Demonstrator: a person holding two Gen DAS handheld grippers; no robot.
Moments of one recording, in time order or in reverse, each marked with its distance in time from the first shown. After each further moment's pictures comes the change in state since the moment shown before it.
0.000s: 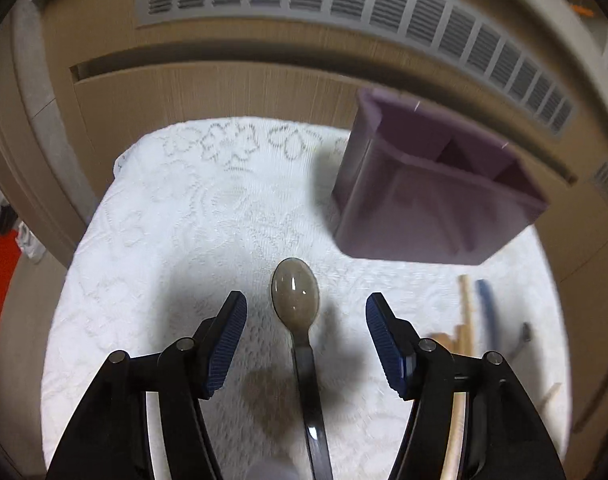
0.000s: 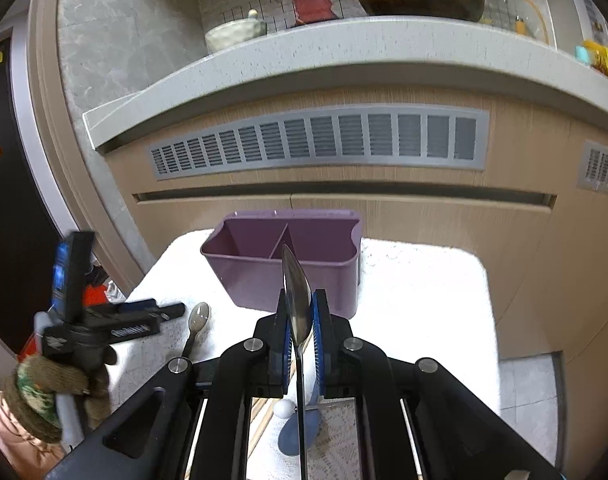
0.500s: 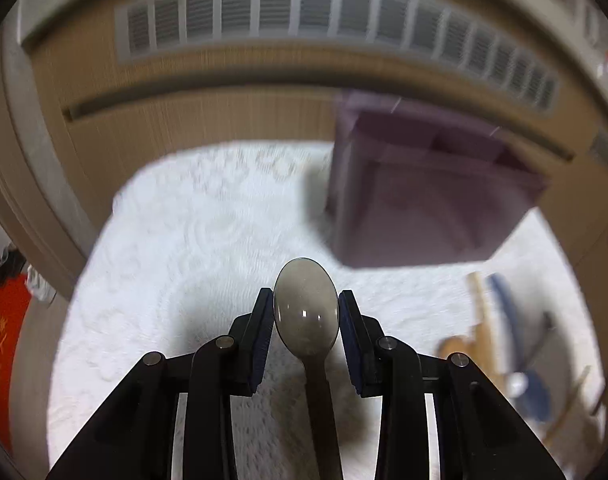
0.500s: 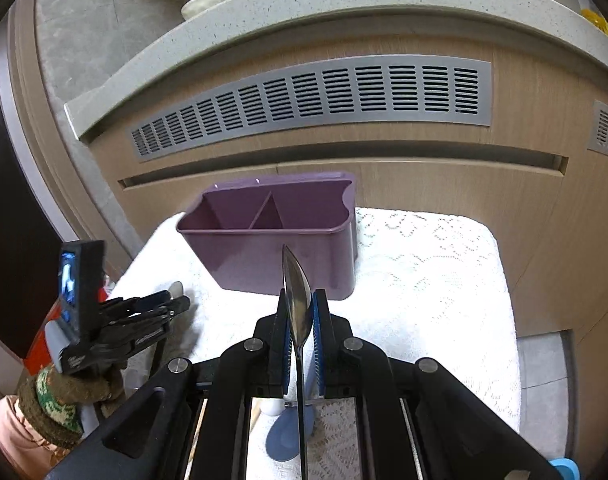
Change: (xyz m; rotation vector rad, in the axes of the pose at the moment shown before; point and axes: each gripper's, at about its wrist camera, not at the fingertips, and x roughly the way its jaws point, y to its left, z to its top) left arm -0.024 -0.012 -0.012 0.104 -0.146 -0.007; right arm 0.025 -0.012 -0.009 0.042 0.042 0.011
